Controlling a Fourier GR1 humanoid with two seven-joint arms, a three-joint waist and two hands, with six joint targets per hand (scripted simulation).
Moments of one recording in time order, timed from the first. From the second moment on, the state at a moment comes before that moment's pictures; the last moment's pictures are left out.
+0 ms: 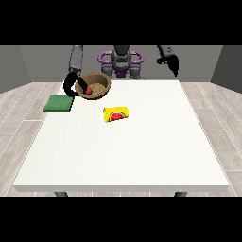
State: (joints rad) left arm -0.34 0.15 0.05 -1.16 -0.03 0.03 -0.25; right arm -0.54 -0.25 -0.12 -0.61 0.14 -0.38 0.01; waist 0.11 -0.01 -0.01
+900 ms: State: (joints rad) left arm -0.31 0.26 0.19 -1.16 0.06 -0.07 -0.30; right arm -0.54 -0.50 -0.23 -0.71 0.07 -0.15 0.13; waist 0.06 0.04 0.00
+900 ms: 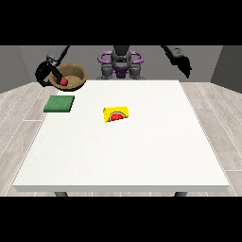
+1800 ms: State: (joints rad) left arm -0.38 0.67 0.52 -0.97 0.31 -0.39 -0.42; right arm -0.56 -0.61 -0.38 -0.64 0.00 -0.19 -0.03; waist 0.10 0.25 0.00
